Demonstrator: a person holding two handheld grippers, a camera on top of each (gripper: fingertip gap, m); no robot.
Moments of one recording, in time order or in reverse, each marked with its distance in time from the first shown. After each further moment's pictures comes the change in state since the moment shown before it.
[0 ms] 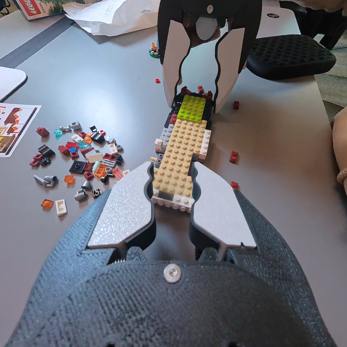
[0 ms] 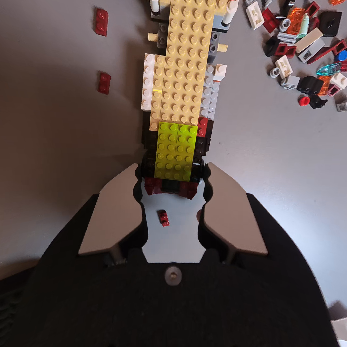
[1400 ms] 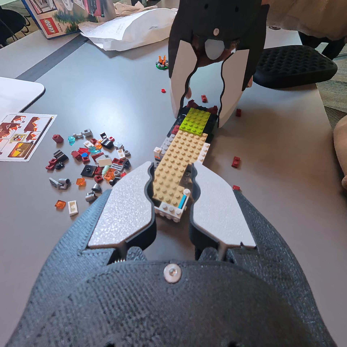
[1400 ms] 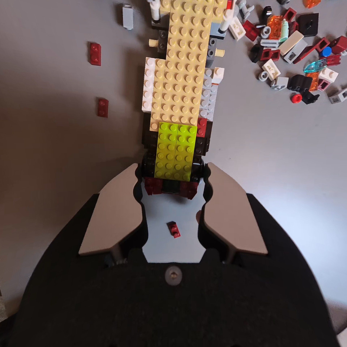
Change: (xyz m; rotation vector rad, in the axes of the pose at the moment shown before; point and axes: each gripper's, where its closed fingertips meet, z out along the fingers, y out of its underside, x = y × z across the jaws) left arm -0.004 -0.008 -0.007 0.041 -0.033 0.014; right arm -0.002 -0.011 0.004 0.051 0.049 0.119
